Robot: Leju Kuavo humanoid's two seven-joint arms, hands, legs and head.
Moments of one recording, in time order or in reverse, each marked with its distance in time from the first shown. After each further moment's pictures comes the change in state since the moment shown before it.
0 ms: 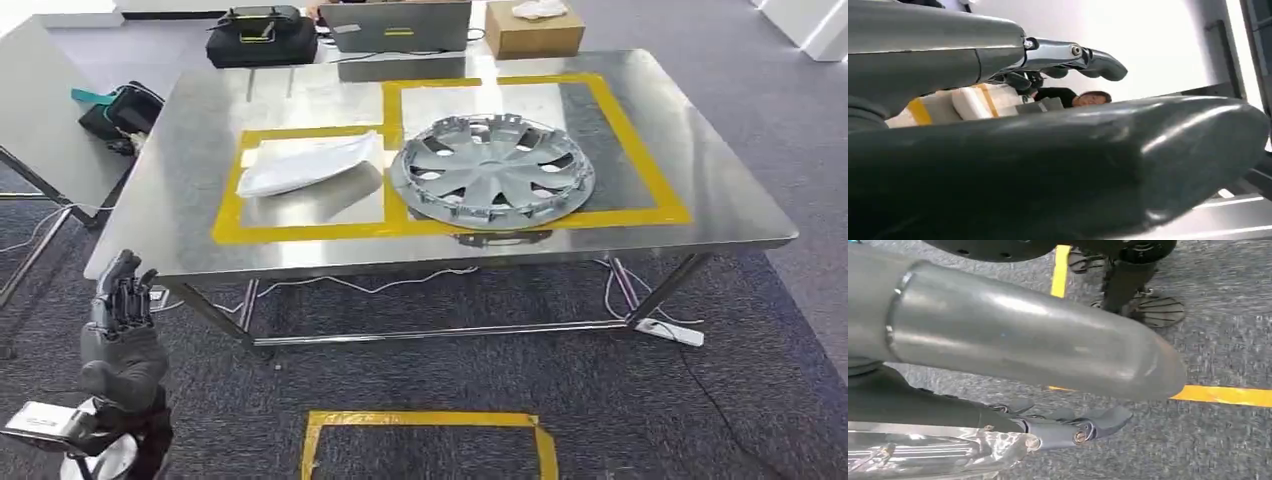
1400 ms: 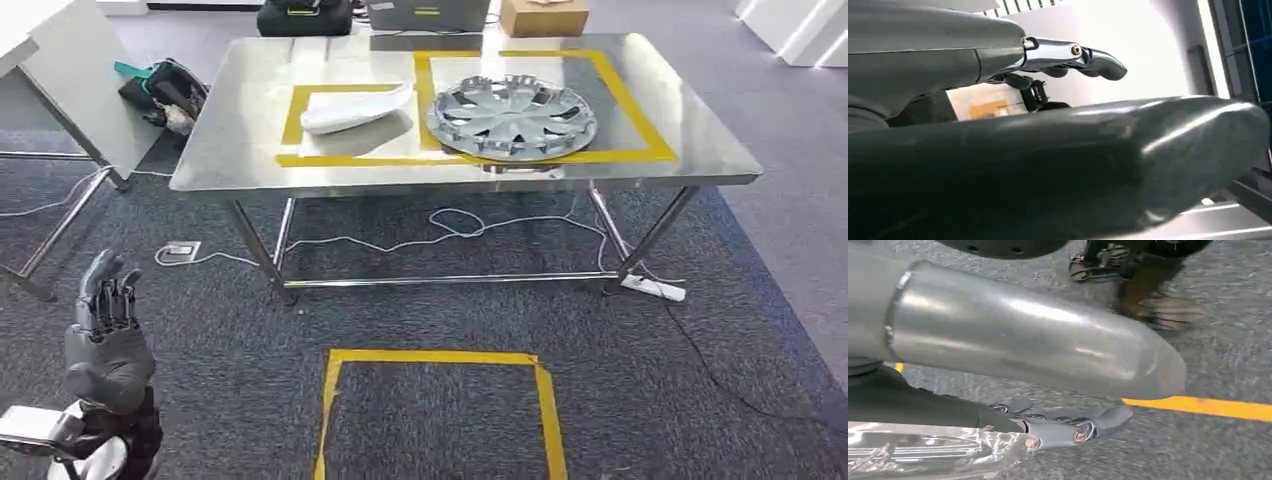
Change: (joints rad) left arm 0.017 -0.002 0.017 -0.024 -0.010 0.008 0.000; right arm -0.002 -0.014 -0.008 -0.003 0.020 0.005 -0.011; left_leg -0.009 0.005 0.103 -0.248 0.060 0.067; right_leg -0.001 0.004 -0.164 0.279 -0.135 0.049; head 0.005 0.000
